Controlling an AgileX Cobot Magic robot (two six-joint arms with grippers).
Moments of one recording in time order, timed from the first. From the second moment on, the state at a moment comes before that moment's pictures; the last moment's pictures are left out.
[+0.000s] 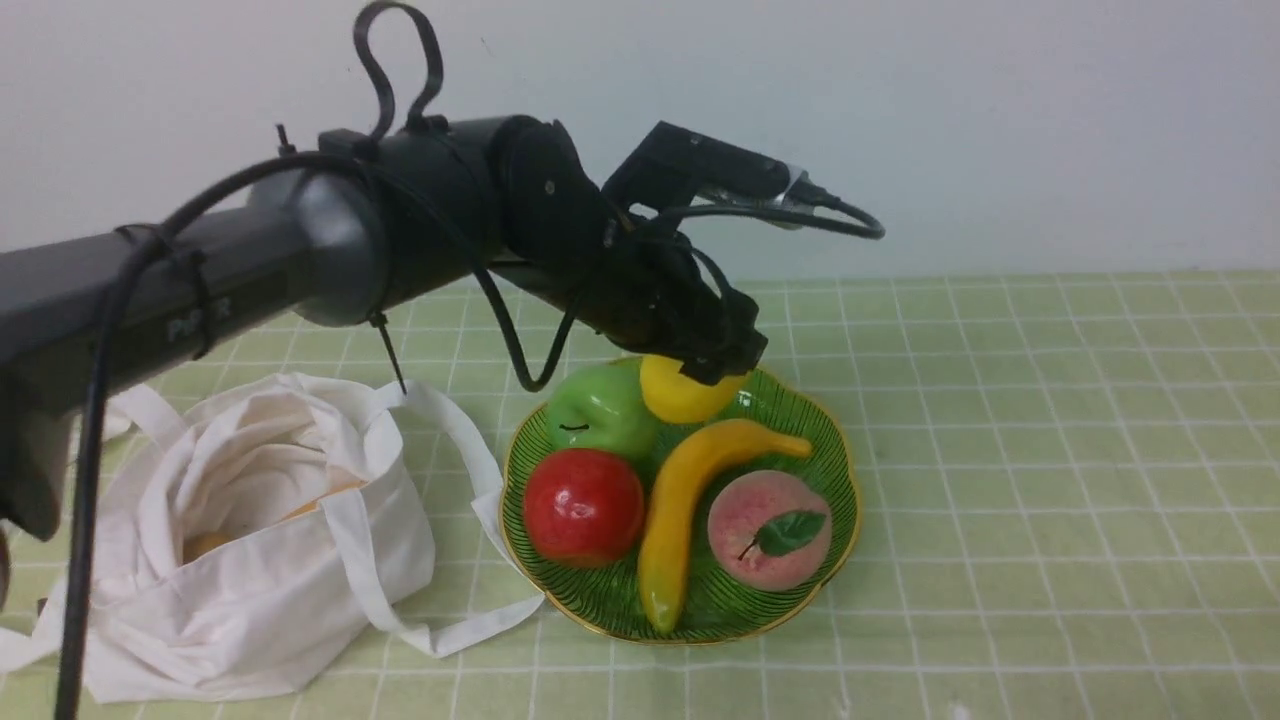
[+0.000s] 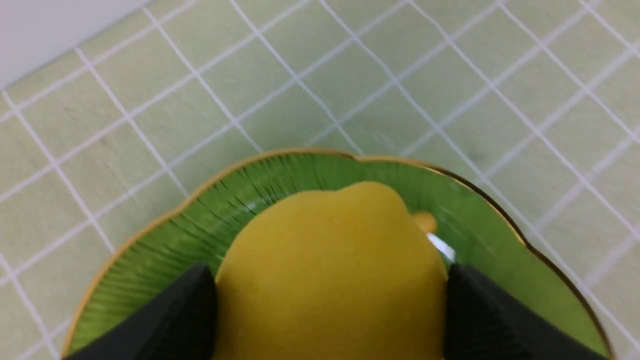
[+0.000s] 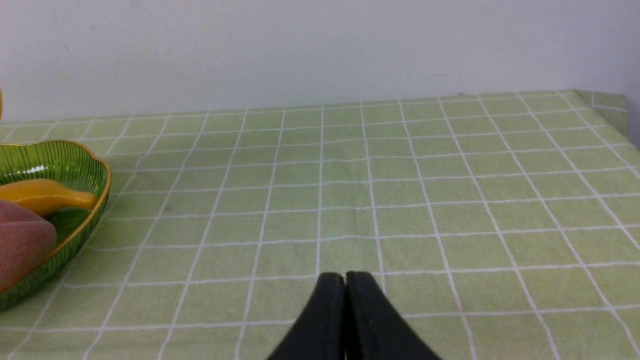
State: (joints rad) right arm 0.00 -0.01 0.02 -0.13 0.38 0.18; left arm -0.52 1.97 -1.54 -0.31 0.52 0.35
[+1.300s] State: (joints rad) right arm 0.00 -0.01 0.02 -0.13 0.38 0.18; left arm -0.52 1.53 -1.66 -0.14 0.97 0.21
